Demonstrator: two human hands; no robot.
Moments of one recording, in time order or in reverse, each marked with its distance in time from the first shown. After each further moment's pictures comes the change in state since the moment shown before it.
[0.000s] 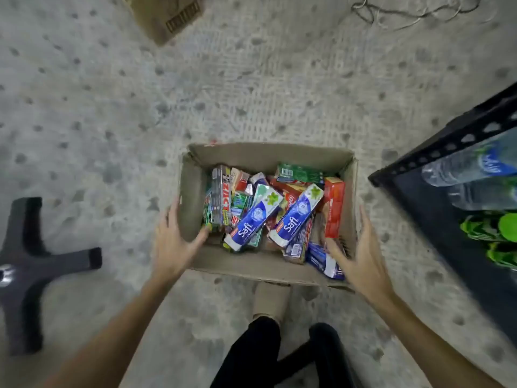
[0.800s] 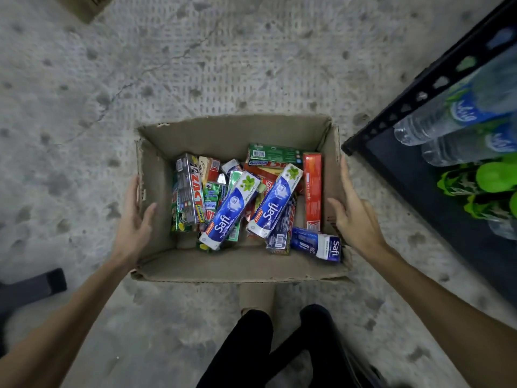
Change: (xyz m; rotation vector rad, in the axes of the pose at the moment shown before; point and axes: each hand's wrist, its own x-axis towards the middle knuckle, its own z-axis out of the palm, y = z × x) left_hand 0.061 -0.012 0.022 -0.360 -0.164 0.088; right_hand 0.047 0.041 -0.014 -0.057 0.051 -0.074
